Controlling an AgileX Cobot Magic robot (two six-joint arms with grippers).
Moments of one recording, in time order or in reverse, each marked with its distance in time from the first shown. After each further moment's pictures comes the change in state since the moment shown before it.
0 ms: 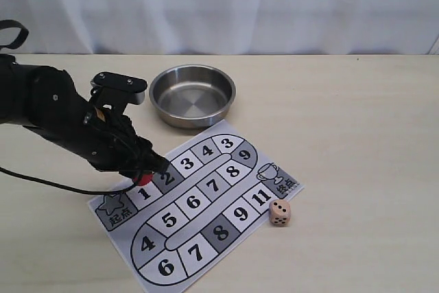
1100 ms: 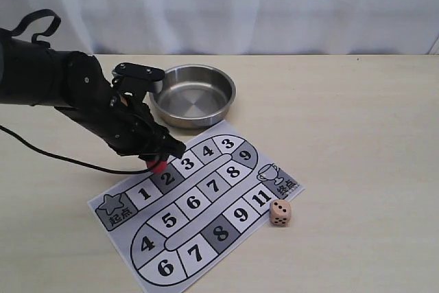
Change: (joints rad) left arm 0.000 0.124 -0.158 -0.024 0.039 0.022; right arm 0.000 0.000 0.000 0.000 0.000 0.000
